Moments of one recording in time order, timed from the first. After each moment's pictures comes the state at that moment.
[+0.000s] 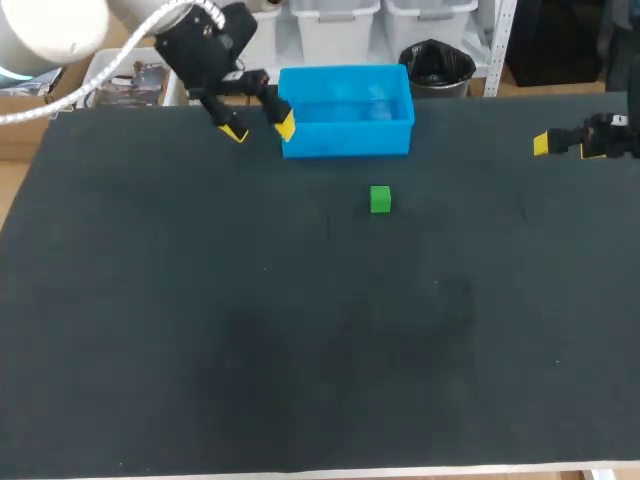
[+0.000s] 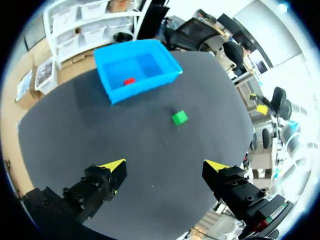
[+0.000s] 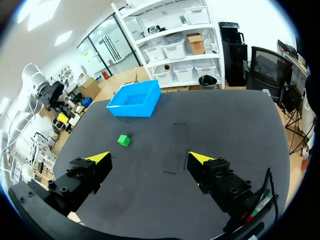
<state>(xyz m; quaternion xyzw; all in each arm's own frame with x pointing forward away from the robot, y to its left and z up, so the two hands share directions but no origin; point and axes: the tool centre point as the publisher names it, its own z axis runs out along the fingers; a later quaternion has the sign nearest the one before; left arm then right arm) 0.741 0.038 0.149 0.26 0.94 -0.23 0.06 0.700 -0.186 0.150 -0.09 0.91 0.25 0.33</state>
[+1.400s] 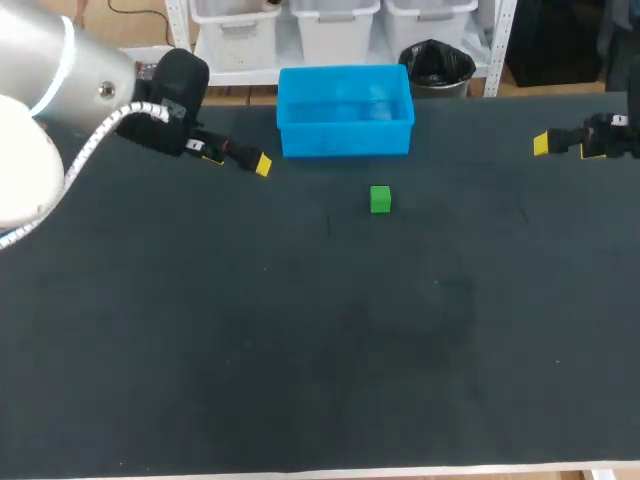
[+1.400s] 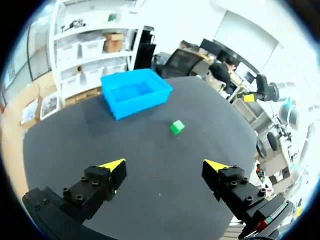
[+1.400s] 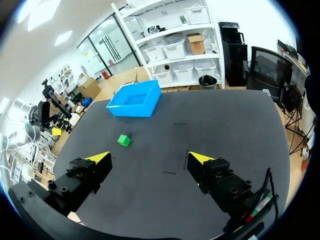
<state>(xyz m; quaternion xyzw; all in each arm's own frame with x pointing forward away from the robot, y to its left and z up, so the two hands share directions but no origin) 0.705 0.060 0.139 0.29 0.88 -0.26 0.27 0.700 -0.186 0.150 -0.09 0.91 0.25 0.33</state>
